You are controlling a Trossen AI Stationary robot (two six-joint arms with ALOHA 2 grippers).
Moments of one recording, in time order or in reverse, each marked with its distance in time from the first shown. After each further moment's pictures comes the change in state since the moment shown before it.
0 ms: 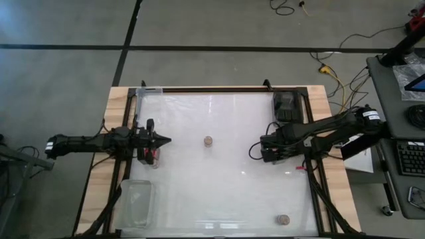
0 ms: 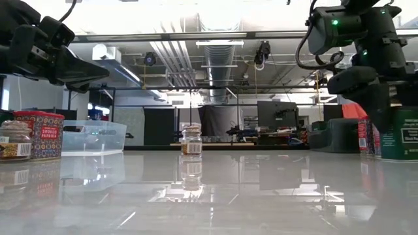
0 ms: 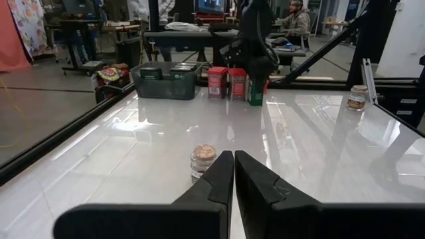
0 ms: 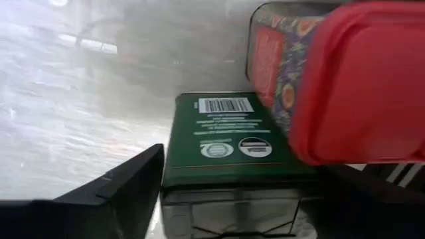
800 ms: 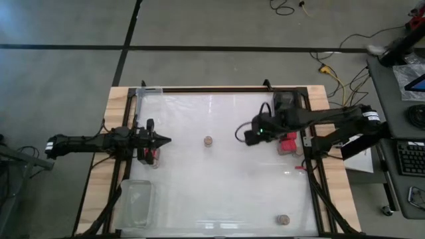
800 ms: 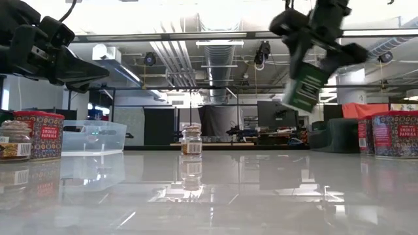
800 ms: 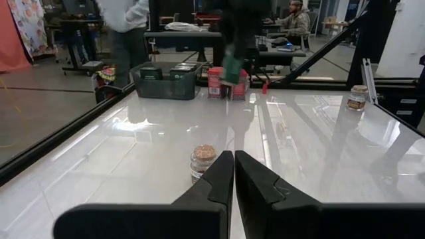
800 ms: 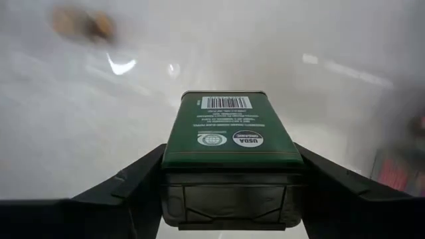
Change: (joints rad) left arm 0.000 0.000 0.000 0.000 0.000 0.000; right arm -0.104 0.006 0.357 0.085 0.227 -0.207
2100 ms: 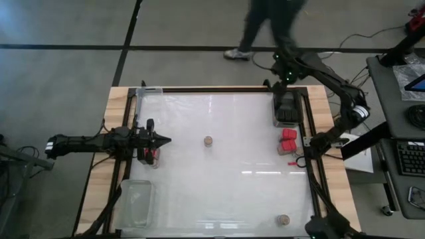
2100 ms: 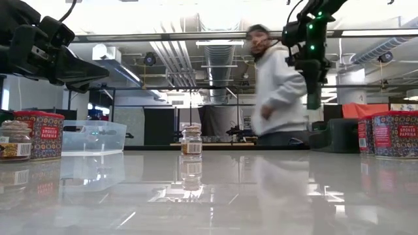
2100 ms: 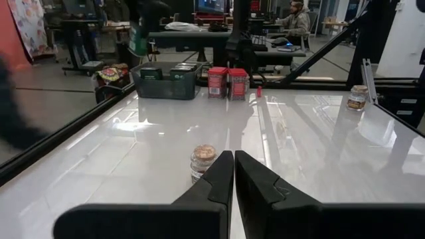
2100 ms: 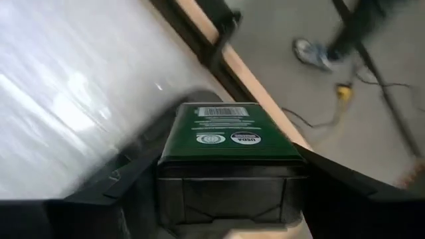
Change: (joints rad) left arm 0.000 0.000 0.000 0.000 0.000 0.000; right arm -0.894 0.201 0.348 -0.248 0.178 -1.498
